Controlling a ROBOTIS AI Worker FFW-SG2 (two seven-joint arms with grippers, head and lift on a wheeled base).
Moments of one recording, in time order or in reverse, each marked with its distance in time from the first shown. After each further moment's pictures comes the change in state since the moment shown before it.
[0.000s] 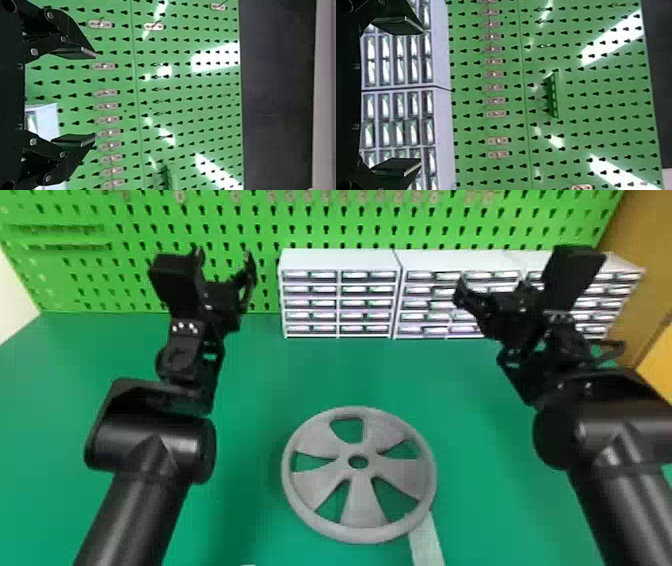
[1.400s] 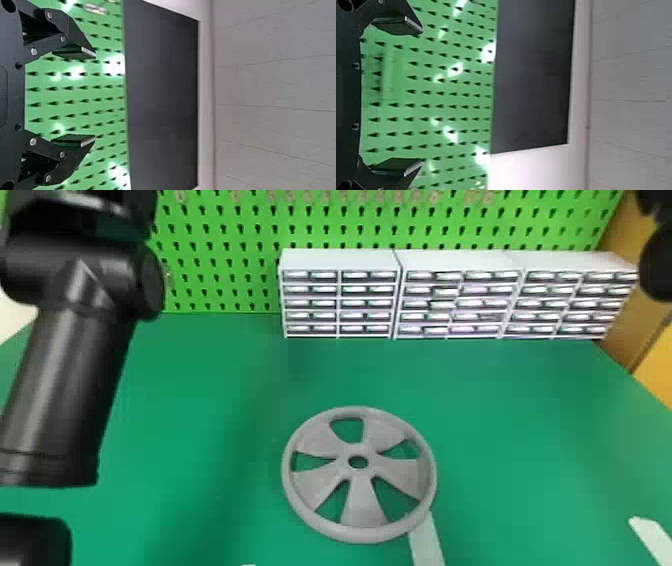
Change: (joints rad) left arm -0.426 0.128 -0.037 0.052 0.169 -0.078 0.003; right arm -0.401 -0.142 -0.010 -0.002 -0.025 -0.114 -0.003
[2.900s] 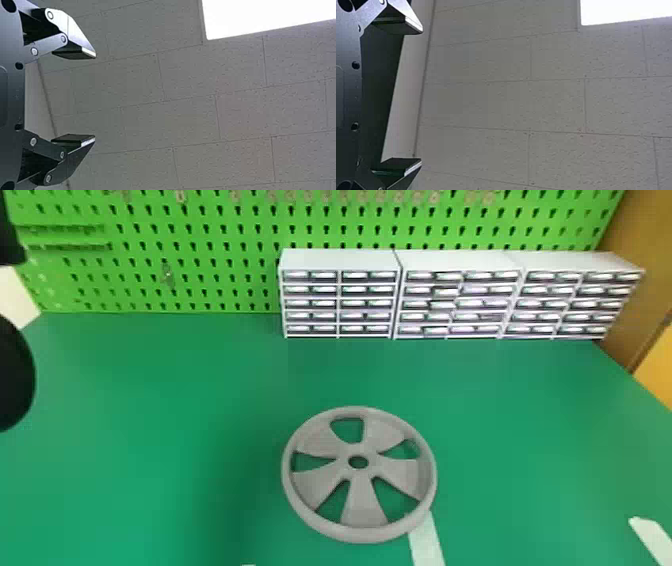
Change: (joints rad) left arm -0.505 -0.008 0.003 -0.130 -0.174 -0.057 -0.008; right arm -0.543 0.076 0.084 0.045 0.090 -0.257 0.043
